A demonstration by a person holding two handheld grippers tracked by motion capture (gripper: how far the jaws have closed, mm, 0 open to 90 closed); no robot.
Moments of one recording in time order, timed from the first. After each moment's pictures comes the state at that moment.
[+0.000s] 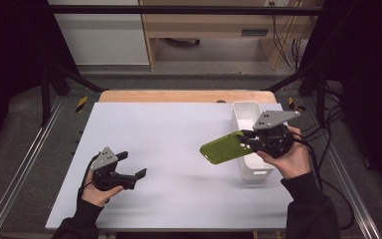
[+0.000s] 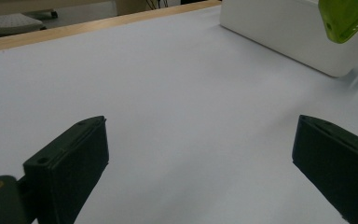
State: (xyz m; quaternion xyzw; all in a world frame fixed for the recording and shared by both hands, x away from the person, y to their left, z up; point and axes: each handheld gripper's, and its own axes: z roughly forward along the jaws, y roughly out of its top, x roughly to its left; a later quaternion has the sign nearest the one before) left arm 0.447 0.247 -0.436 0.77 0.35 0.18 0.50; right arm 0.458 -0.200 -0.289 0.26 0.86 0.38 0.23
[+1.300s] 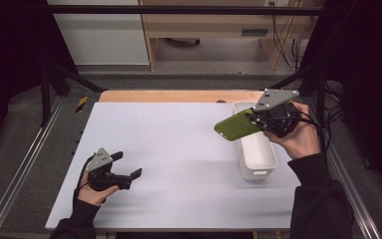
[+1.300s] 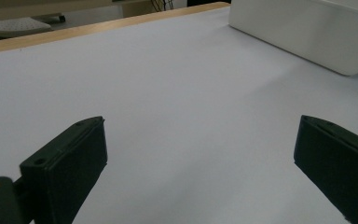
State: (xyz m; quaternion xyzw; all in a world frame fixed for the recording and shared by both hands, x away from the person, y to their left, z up) left arm 0.448 0.260 -0.443 0.76 0.36 0.19 0.51; right arm 0.480 -0.202 -0.247 0.22 0.87 0.30 0.33
